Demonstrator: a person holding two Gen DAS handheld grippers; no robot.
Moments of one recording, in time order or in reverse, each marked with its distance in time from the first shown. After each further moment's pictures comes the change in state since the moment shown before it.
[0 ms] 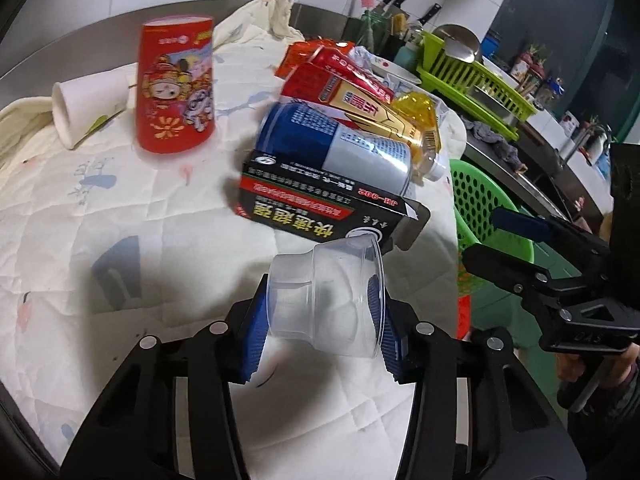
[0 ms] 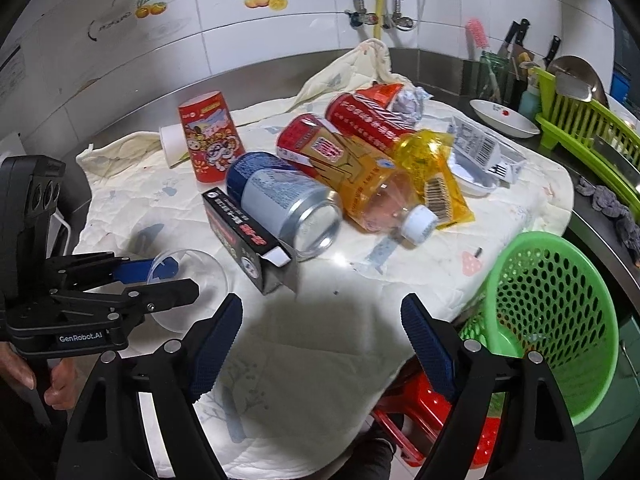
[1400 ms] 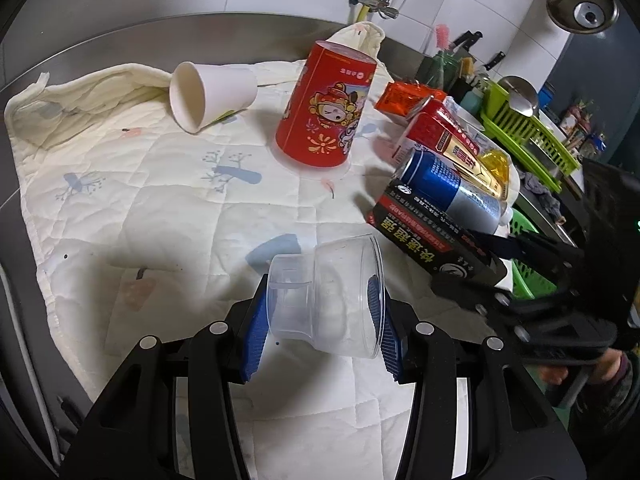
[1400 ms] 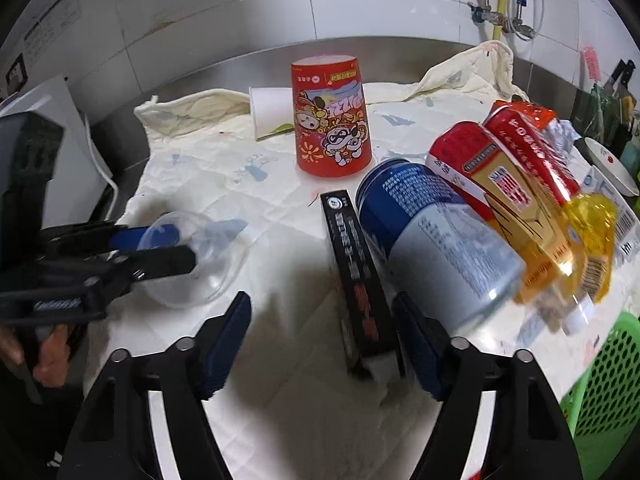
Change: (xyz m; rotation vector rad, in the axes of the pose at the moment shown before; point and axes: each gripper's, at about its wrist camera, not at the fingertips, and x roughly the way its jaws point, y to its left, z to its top) left arm -0.046 0.080 -0.008 -0.165 -0.077 0.134; right arm 0.076 0.077 0.039 -0.192 0.093 0.210
